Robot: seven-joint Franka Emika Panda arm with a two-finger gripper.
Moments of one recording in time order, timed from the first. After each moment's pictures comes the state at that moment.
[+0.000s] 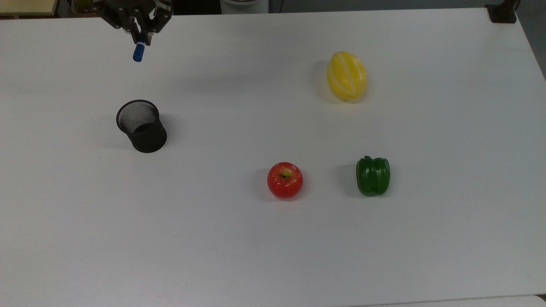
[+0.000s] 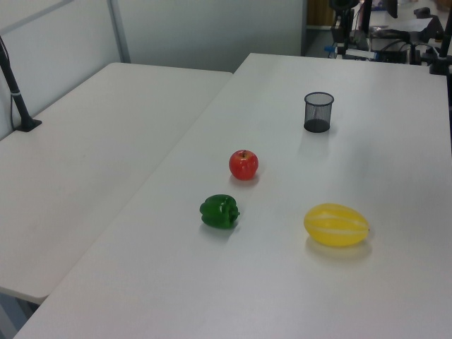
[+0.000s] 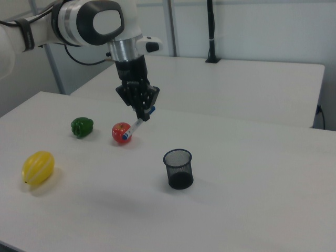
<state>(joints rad) -0.01 0.20 -0.14 -1.44 -0.08 1.61 -0.15</state>
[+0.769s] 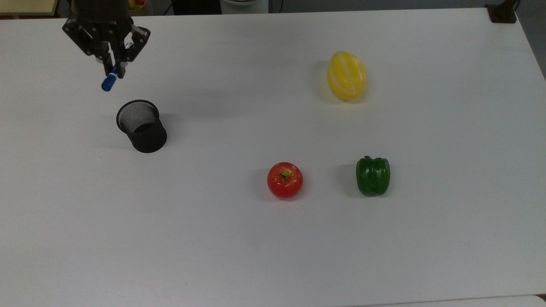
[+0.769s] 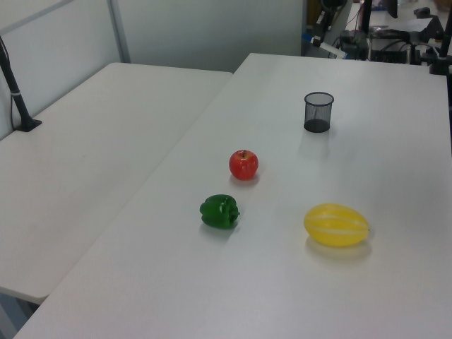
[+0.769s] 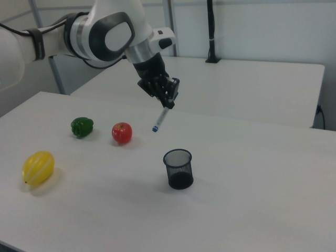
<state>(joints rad) -0.05 0.21 -0.14 -1.51 -0.07 2.00 -0.15</state>
